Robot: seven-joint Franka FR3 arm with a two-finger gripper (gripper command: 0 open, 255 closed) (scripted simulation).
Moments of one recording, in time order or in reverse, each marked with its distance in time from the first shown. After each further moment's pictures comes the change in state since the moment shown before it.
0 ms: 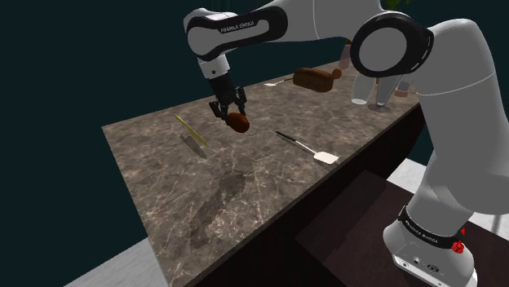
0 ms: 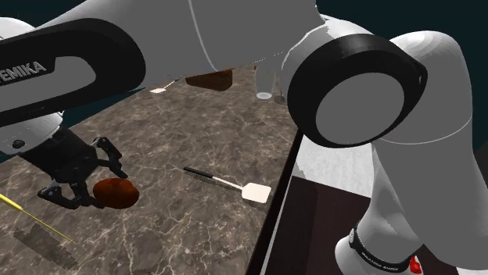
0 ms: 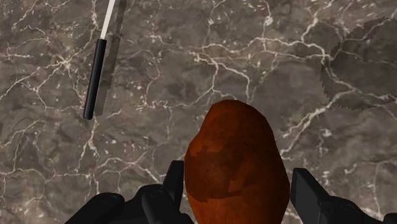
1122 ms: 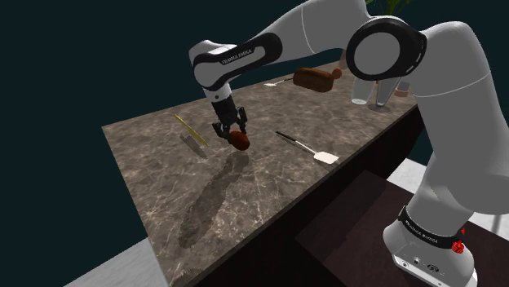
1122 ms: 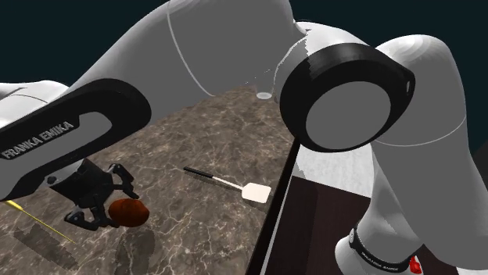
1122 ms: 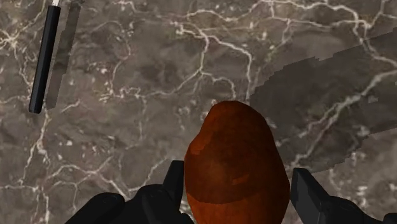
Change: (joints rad) arm -0.003 0.029 0.000 -0.159 -0.001 0.188 0.012
